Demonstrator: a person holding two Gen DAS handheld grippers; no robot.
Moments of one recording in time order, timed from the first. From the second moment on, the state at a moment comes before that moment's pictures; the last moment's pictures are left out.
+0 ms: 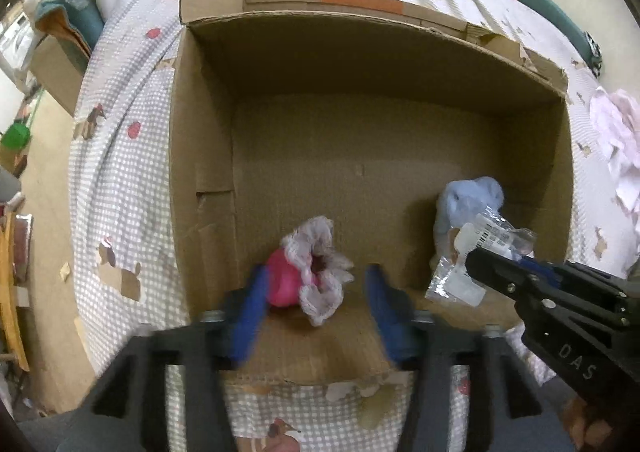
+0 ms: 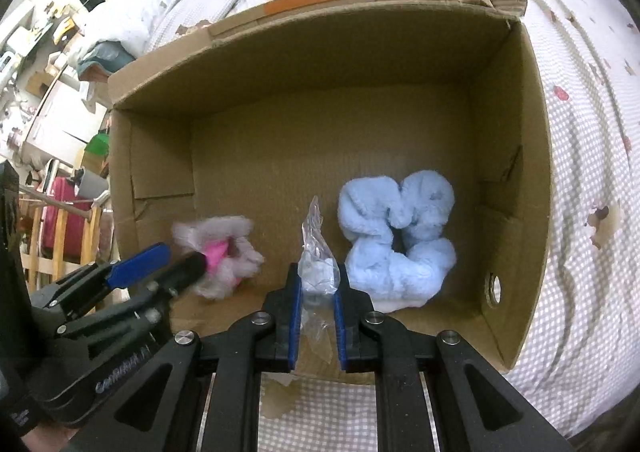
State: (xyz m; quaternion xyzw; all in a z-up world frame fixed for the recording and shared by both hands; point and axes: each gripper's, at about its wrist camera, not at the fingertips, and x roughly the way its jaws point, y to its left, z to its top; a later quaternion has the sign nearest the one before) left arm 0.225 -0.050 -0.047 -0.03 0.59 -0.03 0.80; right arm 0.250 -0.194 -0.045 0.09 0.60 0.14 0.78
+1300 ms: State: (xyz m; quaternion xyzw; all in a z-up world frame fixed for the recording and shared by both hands) left arm 0.135 -0.023 0.011 0.00 0.53 -0.02 0.85; right arm 0.158 -0.221 0.024 0.09 0.54 0.11 0.83
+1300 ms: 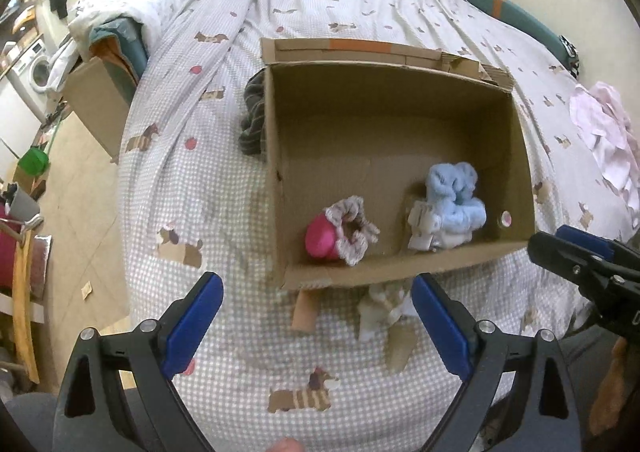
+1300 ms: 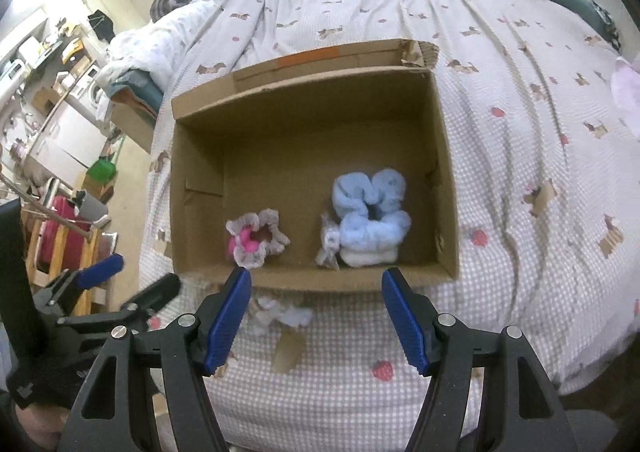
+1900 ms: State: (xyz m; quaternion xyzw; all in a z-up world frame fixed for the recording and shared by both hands) left arm 0.071 0.039 -0.029 -0.06 0.56 0.03 0.83; right arm 0.108 -0.207 -0.047 0.12 0.61 0.13 0.77
